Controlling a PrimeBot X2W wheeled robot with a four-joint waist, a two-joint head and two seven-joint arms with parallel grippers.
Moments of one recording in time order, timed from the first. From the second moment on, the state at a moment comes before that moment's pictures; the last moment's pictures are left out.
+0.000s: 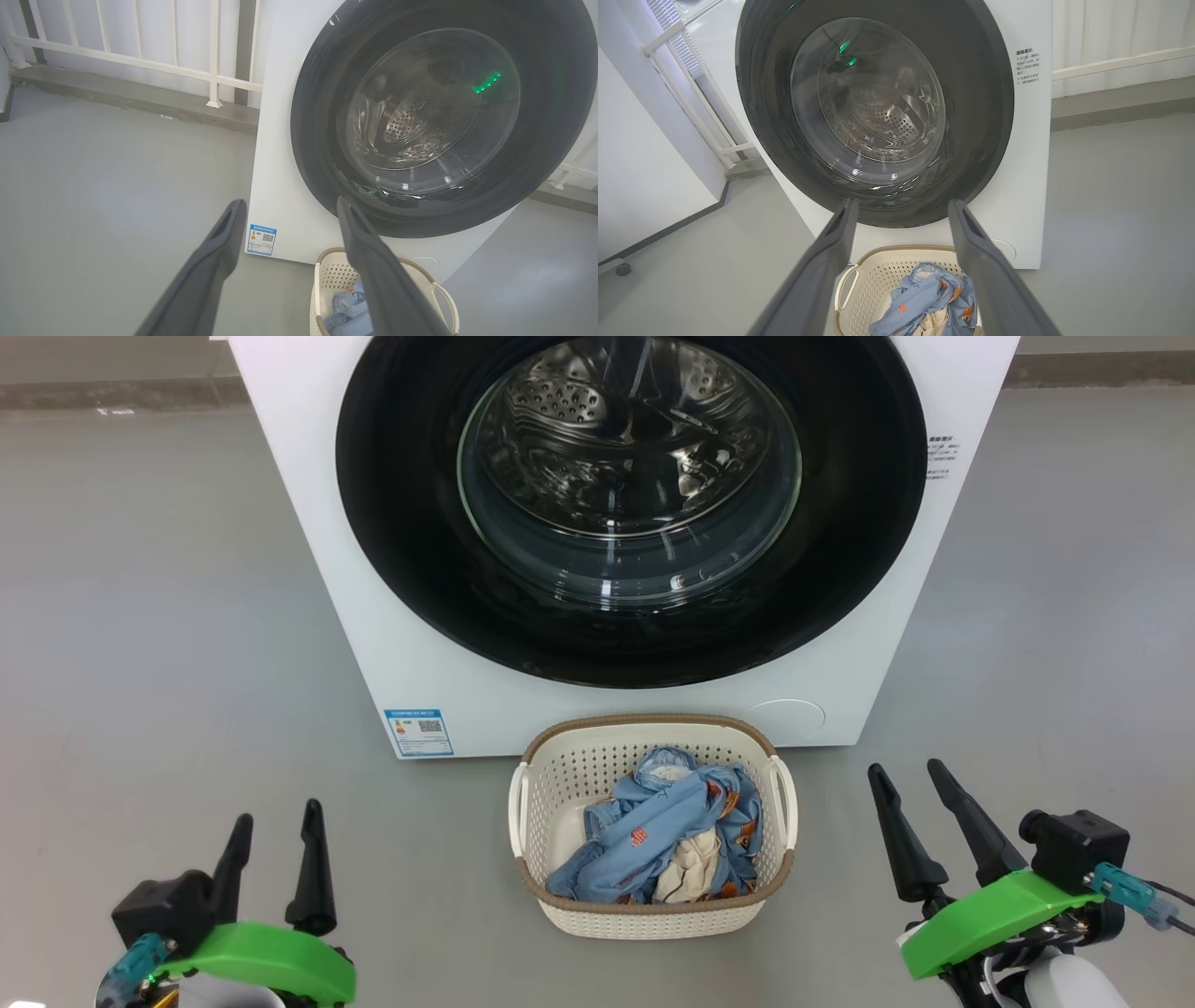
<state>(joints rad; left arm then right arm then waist) -0.15 0.04 -0.02 0.33 -0.36 -0.10 -0.21 -0.16 -0.16 0.16 0.34 0.49 0.13 -0.21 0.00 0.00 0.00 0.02</state>
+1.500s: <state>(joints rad) -0.15 0.04 -0.03 0.33 -0.20 -0.12 -0.26 -0.18 -0.19 0.20 0.36 0.33 0.13 -0.25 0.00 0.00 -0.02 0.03</state>
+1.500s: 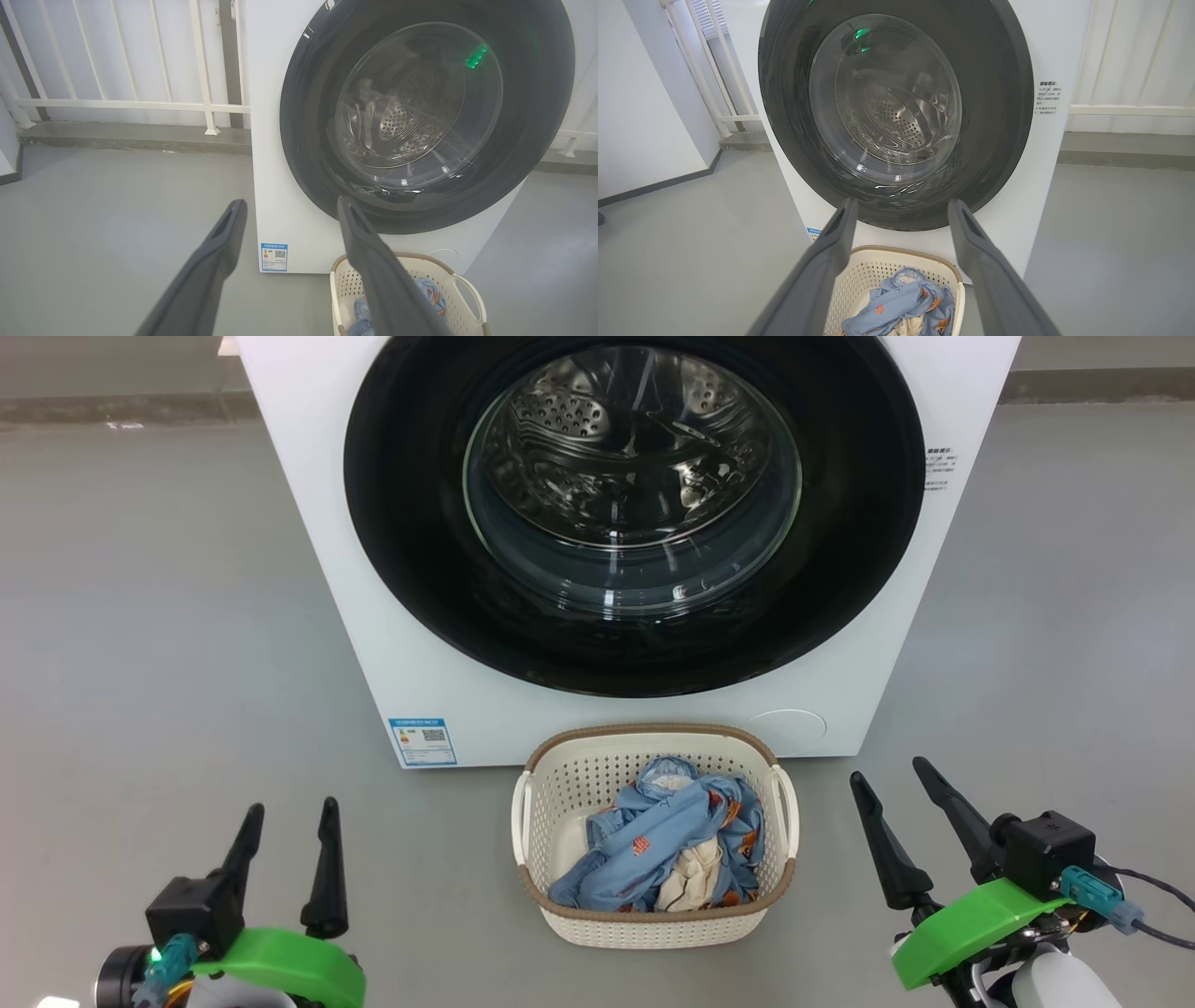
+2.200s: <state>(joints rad) -0.15 0.04 -0.02 0.34 -0.20 -0.12 -0.26 -0.20 -0.18 0.20 0.37 0.33 0.13 -0.25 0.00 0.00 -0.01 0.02</state>
